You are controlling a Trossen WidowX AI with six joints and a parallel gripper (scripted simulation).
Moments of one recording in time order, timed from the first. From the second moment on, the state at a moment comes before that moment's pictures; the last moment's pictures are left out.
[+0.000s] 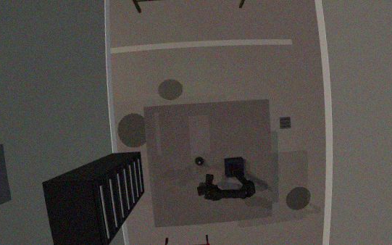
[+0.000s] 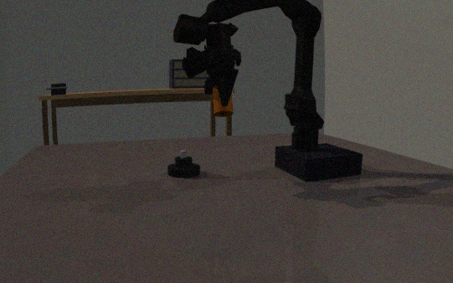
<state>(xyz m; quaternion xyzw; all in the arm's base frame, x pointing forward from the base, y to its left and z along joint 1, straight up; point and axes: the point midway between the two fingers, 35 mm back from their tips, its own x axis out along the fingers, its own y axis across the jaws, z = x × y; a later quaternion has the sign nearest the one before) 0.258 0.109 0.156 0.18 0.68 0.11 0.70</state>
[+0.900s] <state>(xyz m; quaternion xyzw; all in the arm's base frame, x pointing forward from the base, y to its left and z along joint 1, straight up) 0.271 0.127 0.083 0.04 0.70 -0.02 0.71</state>
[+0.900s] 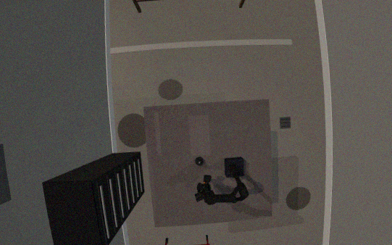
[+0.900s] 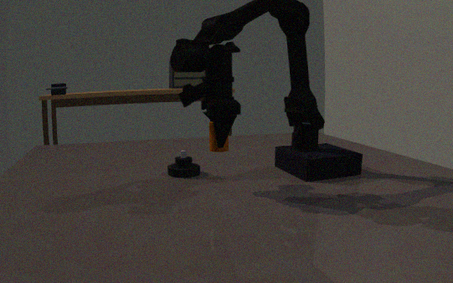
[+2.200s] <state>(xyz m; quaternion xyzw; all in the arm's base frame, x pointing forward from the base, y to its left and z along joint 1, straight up) 0.275 0.131 -0.006 0.04 0.70 -0.03 0.71</state>
